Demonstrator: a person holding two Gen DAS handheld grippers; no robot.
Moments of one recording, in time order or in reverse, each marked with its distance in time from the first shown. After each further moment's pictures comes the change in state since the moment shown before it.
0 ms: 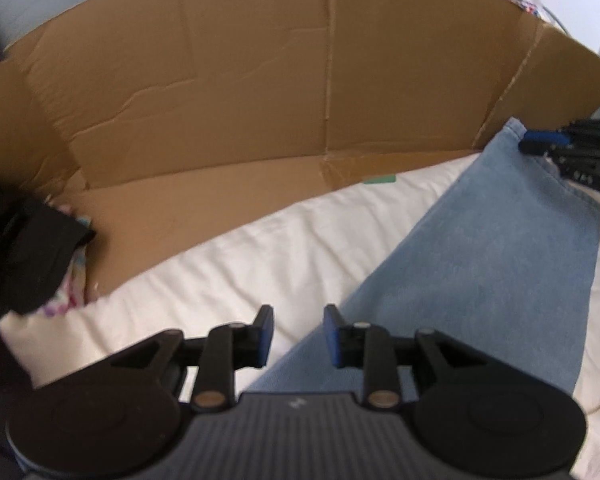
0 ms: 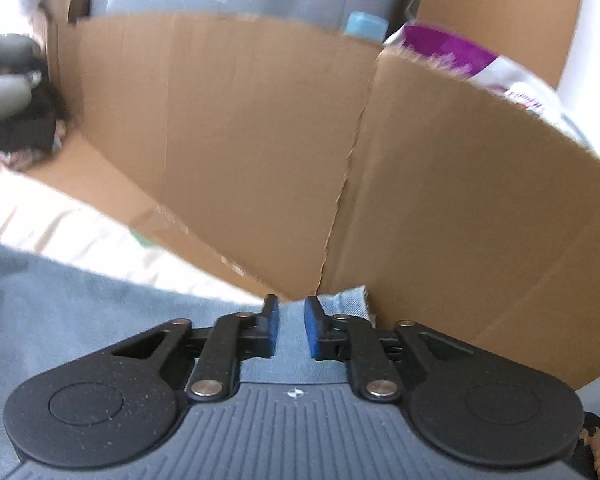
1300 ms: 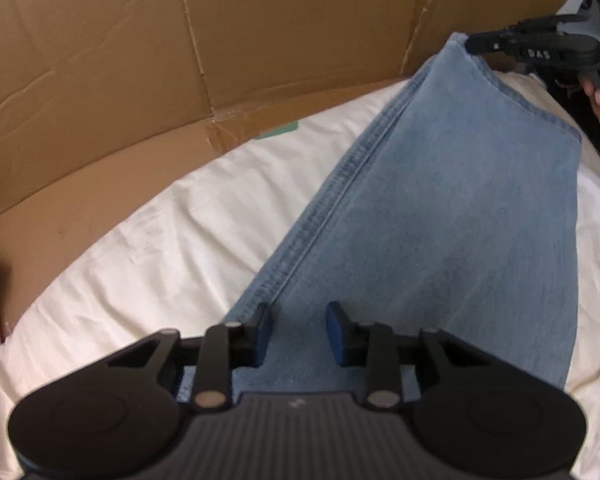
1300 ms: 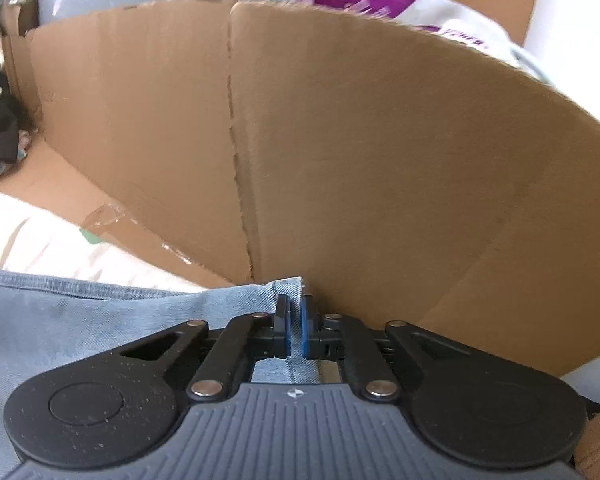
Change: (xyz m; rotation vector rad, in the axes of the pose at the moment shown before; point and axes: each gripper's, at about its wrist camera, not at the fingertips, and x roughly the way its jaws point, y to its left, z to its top) left arm 0.059 -0.065 0.009 0.222 0.127 -0.107; right arm -0.011 -0.058 -0.007 0.100 0.048 -0.012
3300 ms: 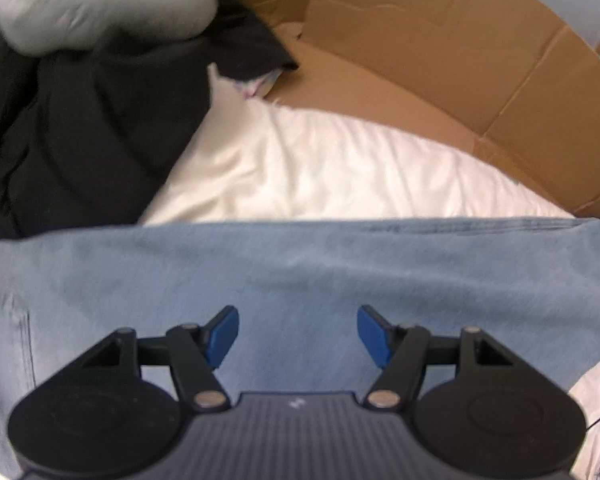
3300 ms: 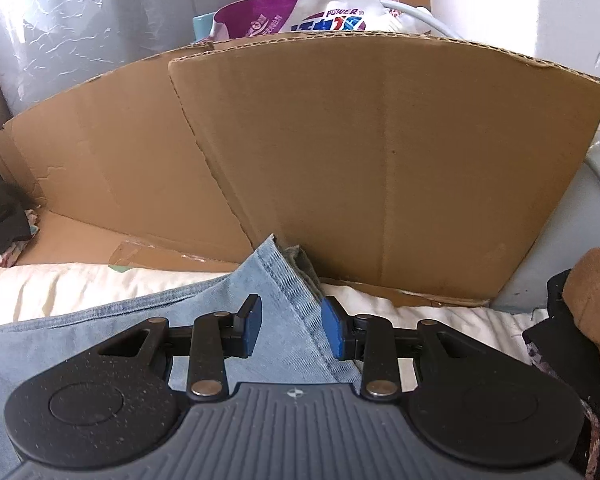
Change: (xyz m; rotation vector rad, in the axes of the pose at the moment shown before) left arm -0.133 0.065 -0.123 -0.839 0.030 0.236; right arm -0.059 -0.024 -0.031 0.303 0.009 0.055
